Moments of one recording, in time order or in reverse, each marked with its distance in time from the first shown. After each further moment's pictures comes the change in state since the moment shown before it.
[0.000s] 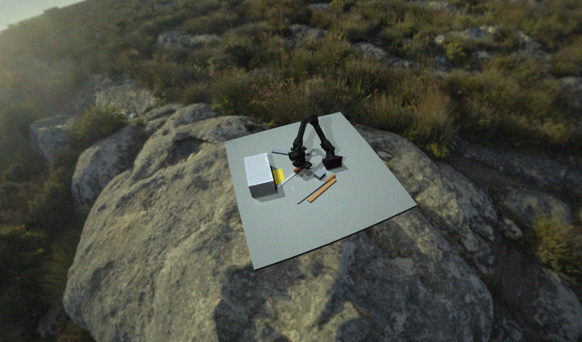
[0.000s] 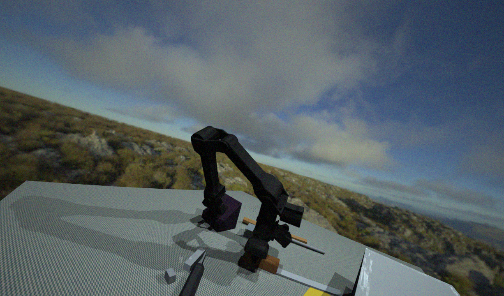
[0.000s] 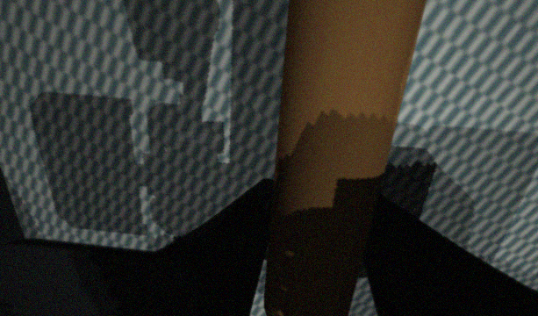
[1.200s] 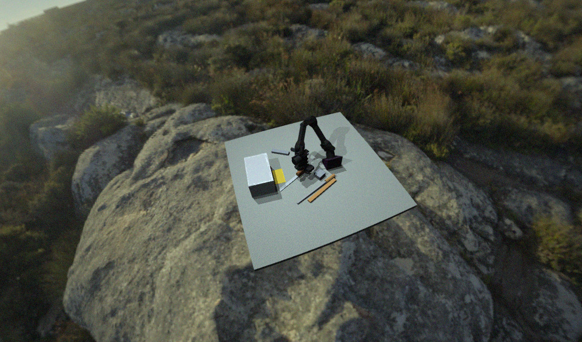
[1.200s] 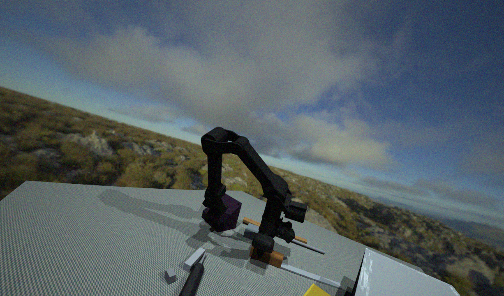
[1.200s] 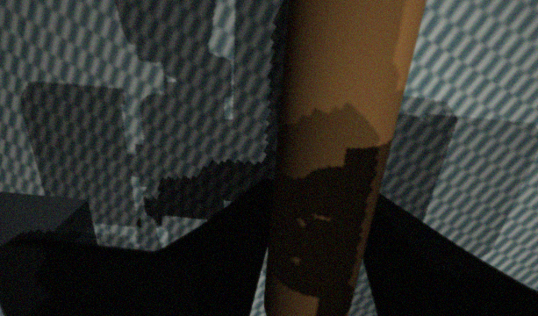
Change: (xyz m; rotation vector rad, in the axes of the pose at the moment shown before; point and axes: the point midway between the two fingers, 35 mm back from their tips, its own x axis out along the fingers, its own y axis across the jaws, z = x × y) arm 0.000 0.037 0.012 0.001 -0.001 0.000
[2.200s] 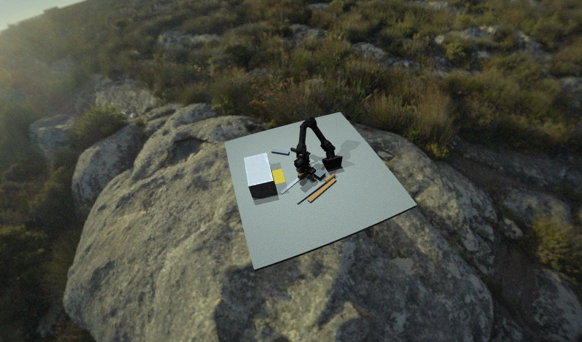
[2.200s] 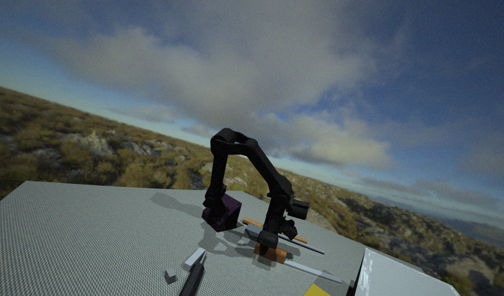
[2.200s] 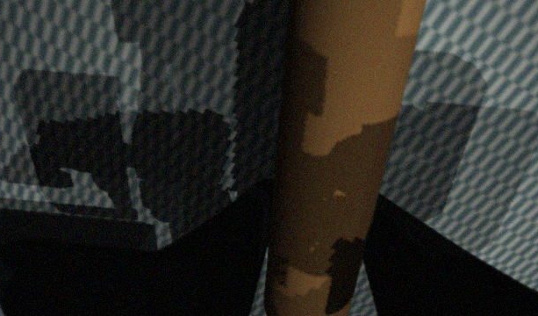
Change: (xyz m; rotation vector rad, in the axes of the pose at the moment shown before) arm 0.000 0.029 0.010 0.000 -0.001 0.002
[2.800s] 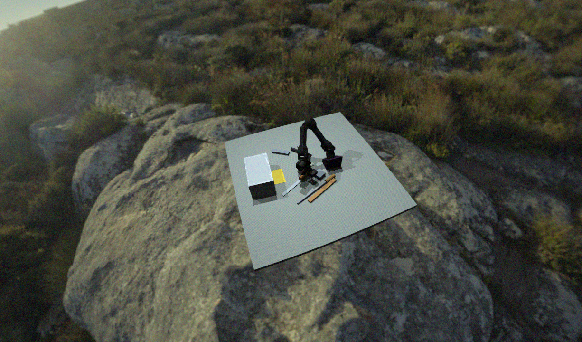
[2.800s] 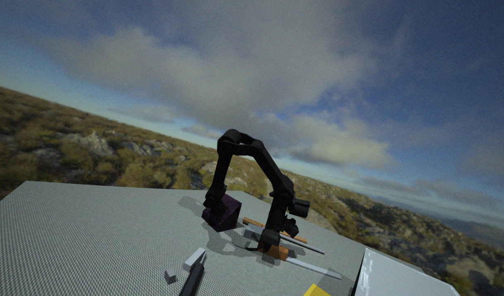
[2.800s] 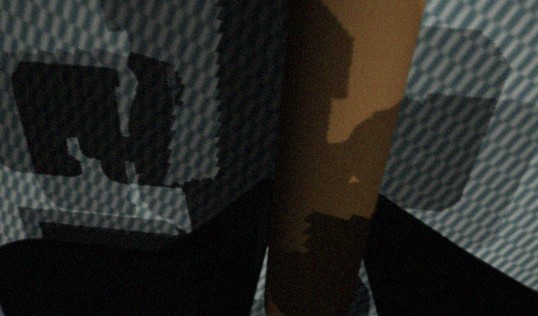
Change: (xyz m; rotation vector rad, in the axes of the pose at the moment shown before) arm 0.000 0.021 0.006 -0.001 -0.001 0.001
